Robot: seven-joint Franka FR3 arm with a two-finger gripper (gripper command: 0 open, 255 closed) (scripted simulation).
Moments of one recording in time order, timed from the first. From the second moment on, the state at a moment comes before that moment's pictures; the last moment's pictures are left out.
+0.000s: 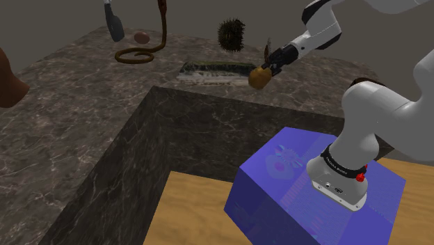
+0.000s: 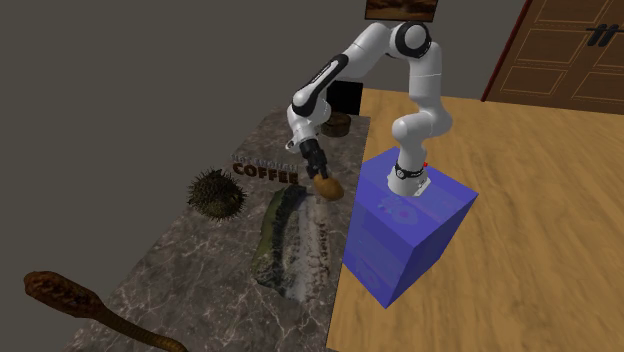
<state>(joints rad) 1.27 -0.33 -1.88 -2.34 0.76 1.91 -0.91</state>
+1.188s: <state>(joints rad) 1.07 0.20 -1.81 -2.24 1.07 1.41 -0.97</state>
